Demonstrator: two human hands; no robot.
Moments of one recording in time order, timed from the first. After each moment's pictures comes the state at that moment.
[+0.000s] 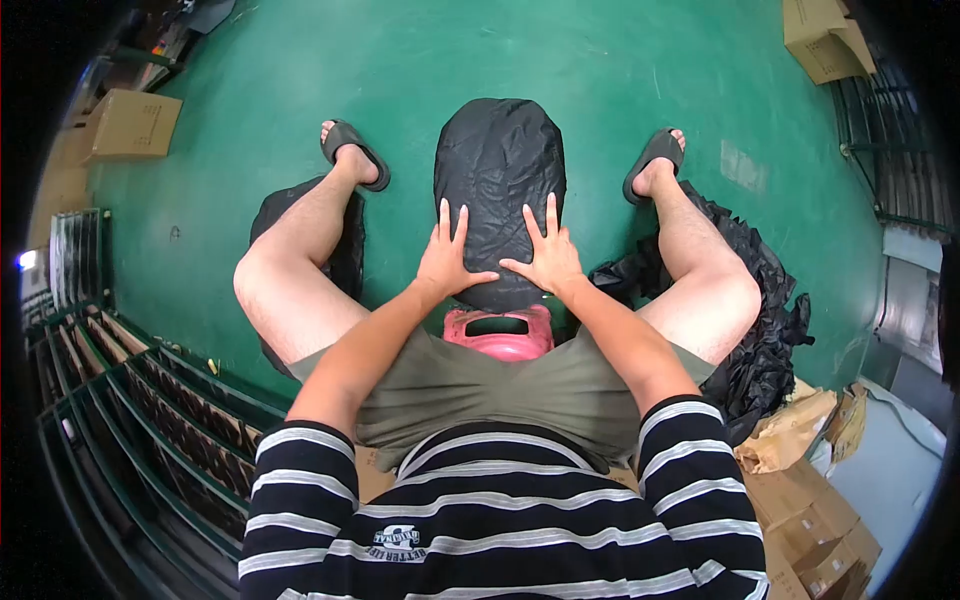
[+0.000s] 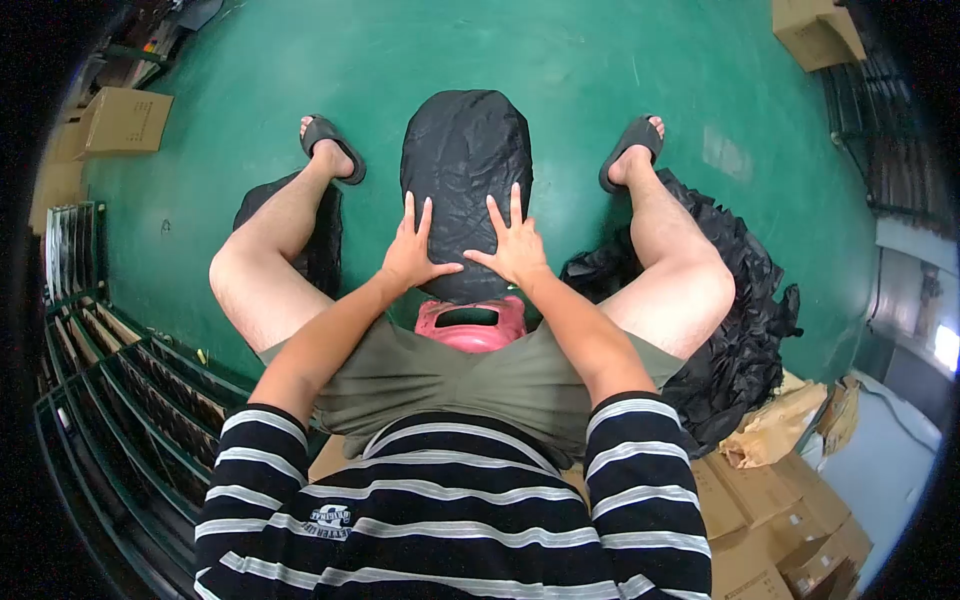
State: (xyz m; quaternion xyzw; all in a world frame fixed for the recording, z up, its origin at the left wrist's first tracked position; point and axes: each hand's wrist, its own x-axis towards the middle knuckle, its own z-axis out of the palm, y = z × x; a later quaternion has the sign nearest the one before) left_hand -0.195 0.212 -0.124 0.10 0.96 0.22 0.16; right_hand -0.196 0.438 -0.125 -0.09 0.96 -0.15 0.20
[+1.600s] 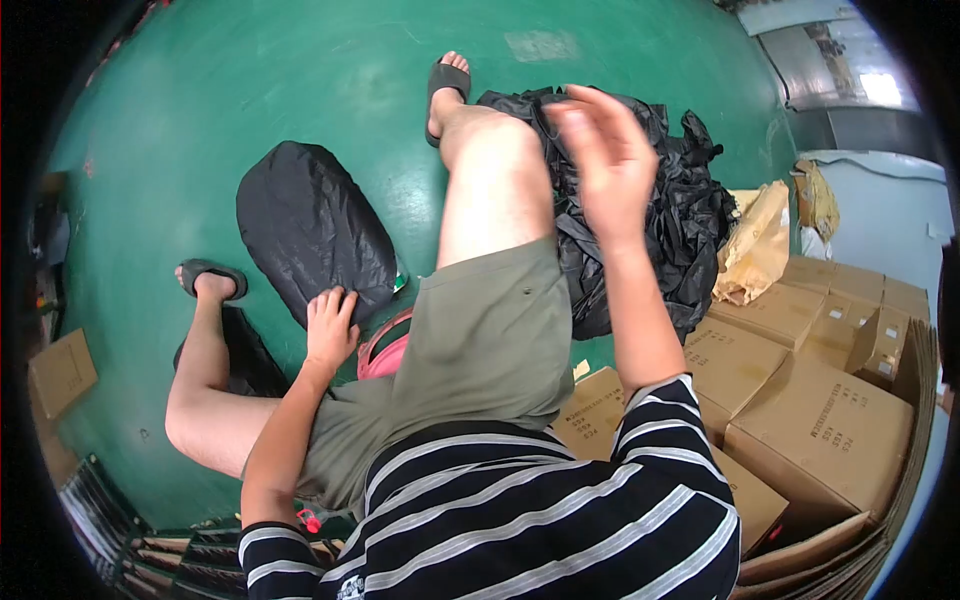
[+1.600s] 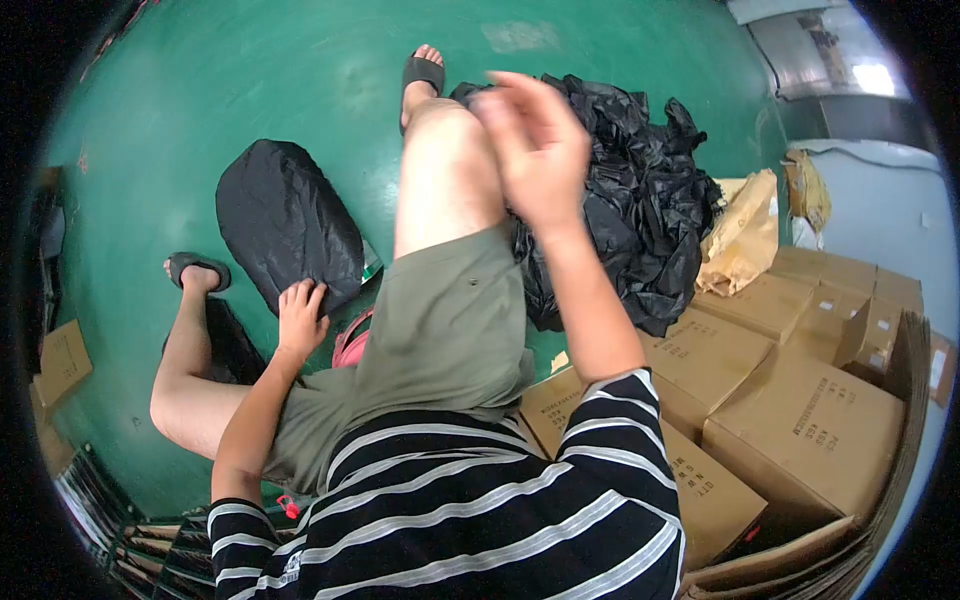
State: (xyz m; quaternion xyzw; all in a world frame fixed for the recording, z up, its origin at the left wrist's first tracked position) left_hand -0.156 0.249 -0.097 0.44 0.88 0.11 0.11; right_hand -0.126 0.634 0.106 0.14 0.74 -0.57 -0.33
